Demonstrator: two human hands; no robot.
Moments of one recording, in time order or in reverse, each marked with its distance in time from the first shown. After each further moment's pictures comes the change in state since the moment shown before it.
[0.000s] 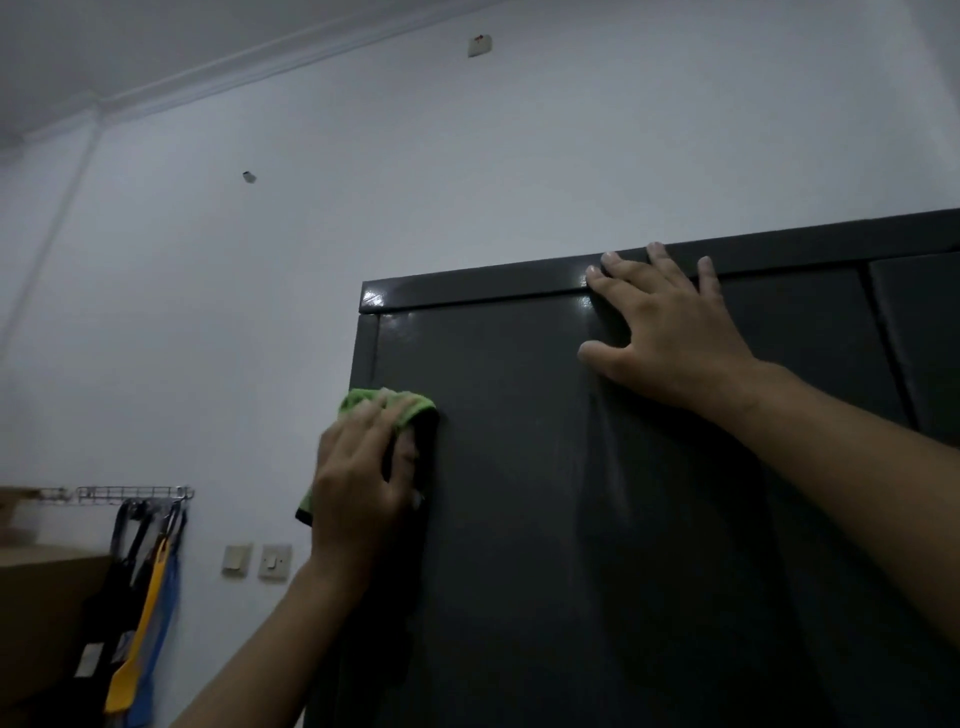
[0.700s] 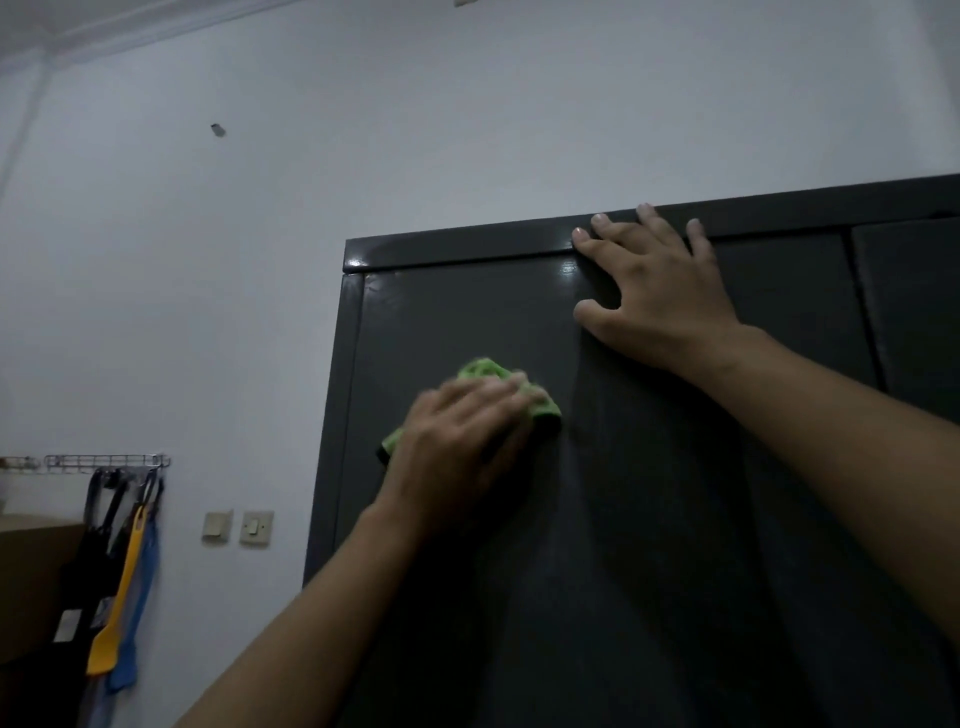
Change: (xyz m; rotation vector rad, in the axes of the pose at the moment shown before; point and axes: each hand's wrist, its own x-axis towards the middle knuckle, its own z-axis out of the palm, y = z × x) left_hand 0.003 0.062 0.024 -0.102 -0.153 0.414; right_hand -0.002 0.000 0.003 -0.032 0.036 0.016
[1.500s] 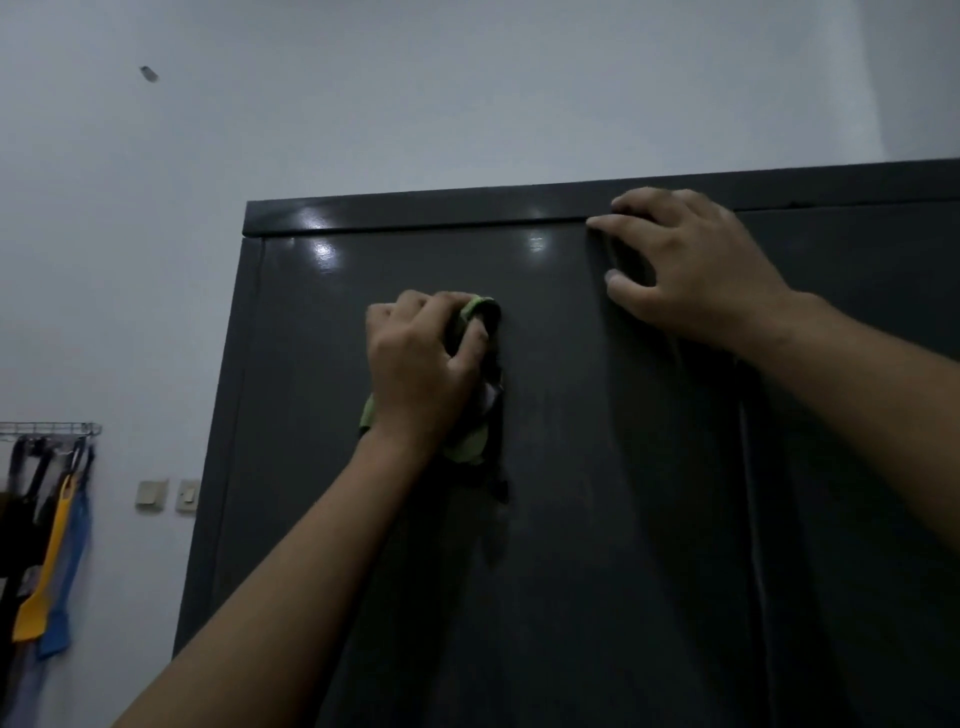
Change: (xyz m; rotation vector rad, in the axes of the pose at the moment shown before) left_hand 0.072 0.067 0.028 -0.030 0.191 -0.465; right_hand -0.035 0.102 -0.056 -0.100 -0.042 -0.131
